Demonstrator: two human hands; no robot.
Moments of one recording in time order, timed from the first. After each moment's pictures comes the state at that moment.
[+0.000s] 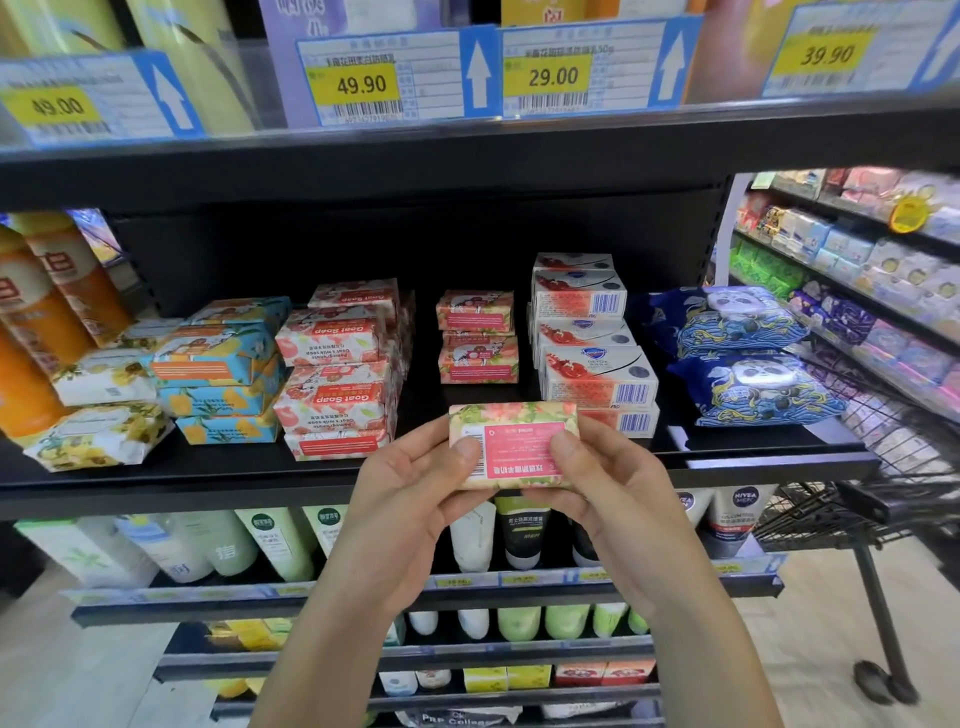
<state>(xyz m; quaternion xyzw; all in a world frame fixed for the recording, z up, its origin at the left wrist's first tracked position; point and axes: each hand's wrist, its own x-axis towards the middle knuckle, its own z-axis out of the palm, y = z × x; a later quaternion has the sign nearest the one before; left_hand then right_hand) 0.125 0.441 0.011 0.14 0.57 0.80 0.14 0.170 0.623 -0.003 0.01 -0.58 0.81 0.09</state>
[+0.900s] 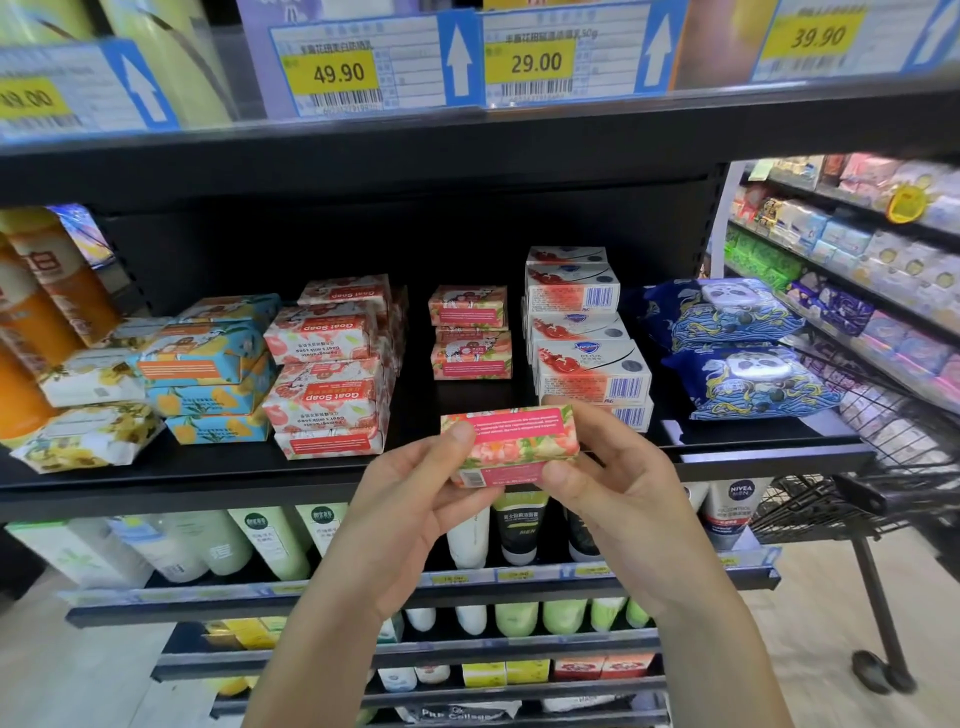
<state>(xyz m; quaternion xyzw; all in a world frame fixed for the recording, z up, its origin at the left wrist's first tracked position) 0.126 0.447 0.012 0.09 0.59 0.78 0.19 0.172 0.636 -0.013 0.07 -0.61 0.78 0.11</state>
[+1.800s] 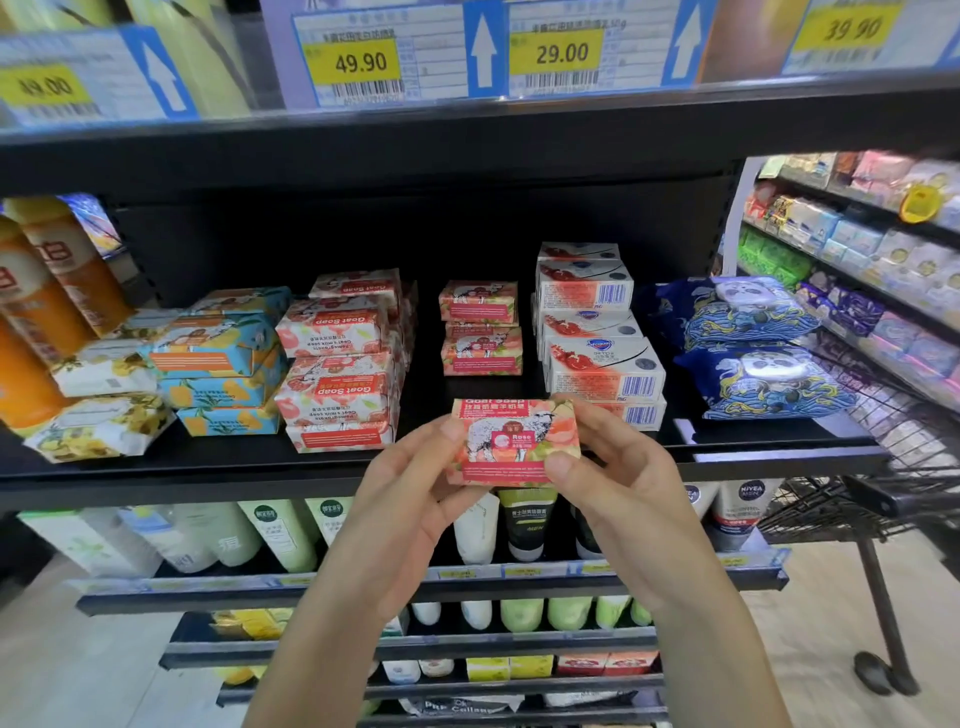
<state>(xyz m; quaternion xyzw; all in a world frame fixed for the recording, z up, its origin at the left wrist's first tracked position) 0.127 0.438 0.009 0.10 0.57 0.80 0.16 0.167 0.626 -0.010 0.03 -0.58 0.81 0.11</state>
